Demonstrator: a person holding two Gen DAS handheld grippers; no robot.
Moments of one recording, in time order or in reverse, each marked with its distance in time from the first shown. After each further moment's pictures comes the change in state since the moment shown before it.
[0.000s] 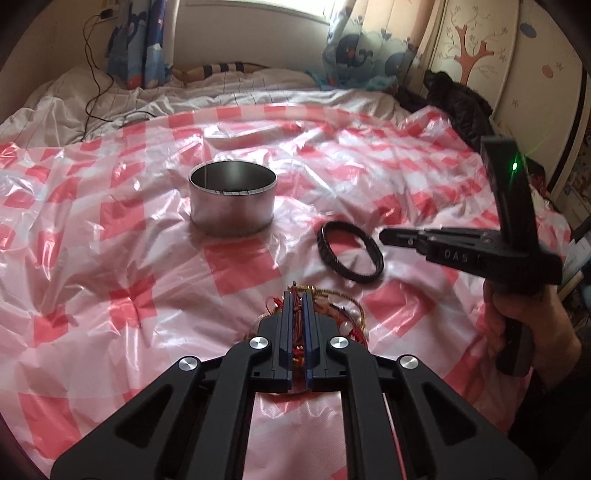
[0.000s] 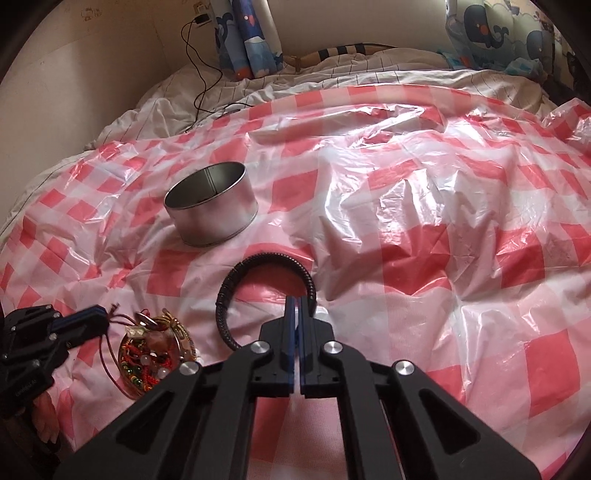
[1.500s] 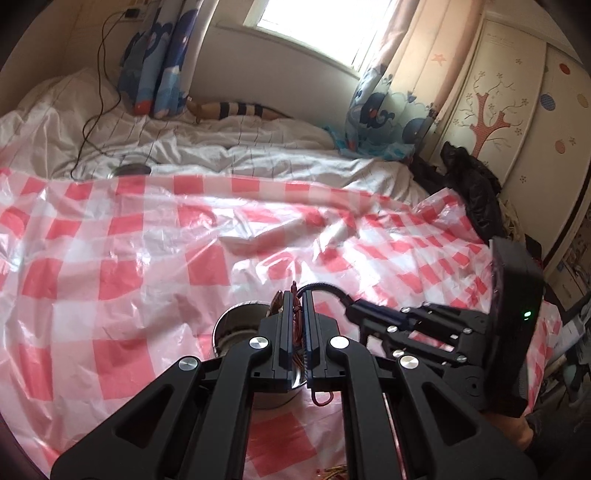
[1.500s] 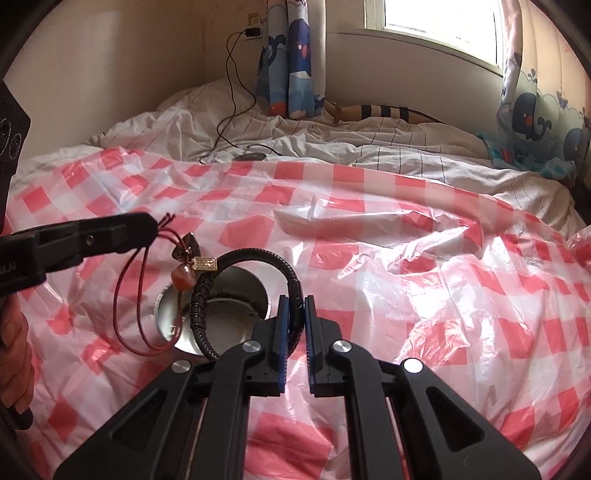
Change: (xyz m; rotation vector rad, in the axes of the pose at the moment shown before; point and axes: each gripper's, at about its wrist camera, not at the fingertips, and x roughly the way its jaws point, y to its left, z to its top) left arm 0.049 0.067 0.133 -0.146 -0.142 -0.072; right arm 0.048 0.053 0.102 -0.252 -0.151 -0.079
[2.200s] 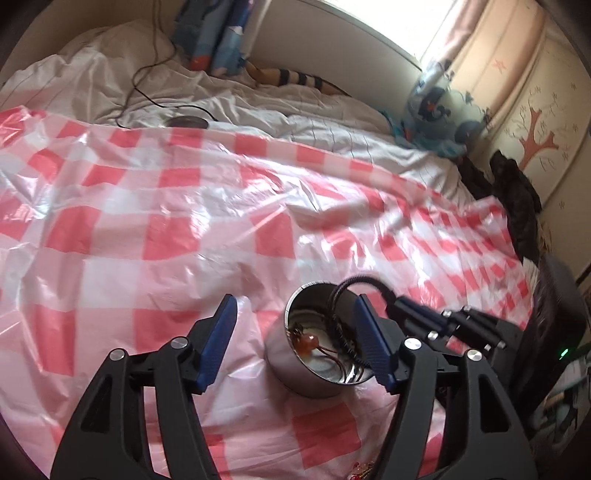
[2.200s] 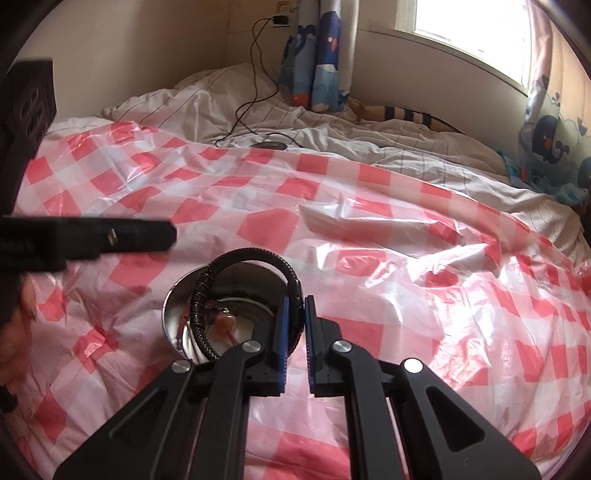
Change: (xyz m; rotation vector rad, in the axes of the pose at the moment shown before) left arm 0.007 0.052 0.001 -0.168 0.082 0.123; right arm 0.022 0.033 0.006 -0.098 0.026 0.021
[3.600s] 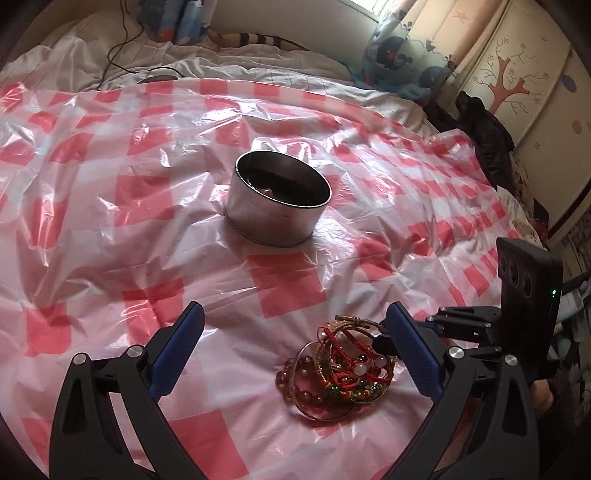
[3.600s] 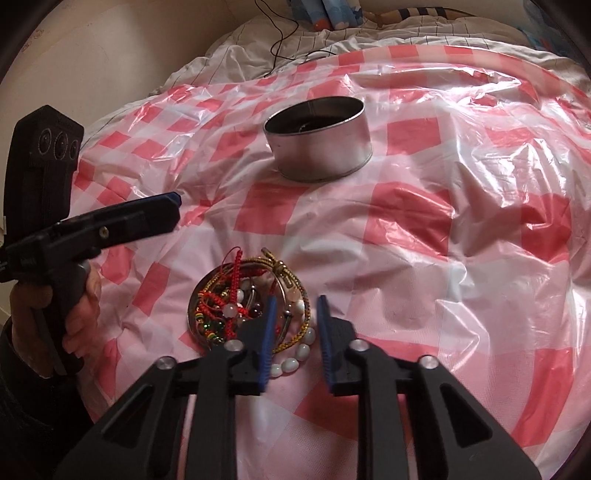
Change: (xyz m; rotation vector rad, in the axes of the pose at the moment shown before) left arm -0.045 -0.026 -0.106 0.122 0.149 -0.067; right arm -0.059 0.007 -0.120 0.249 0.247 0.375
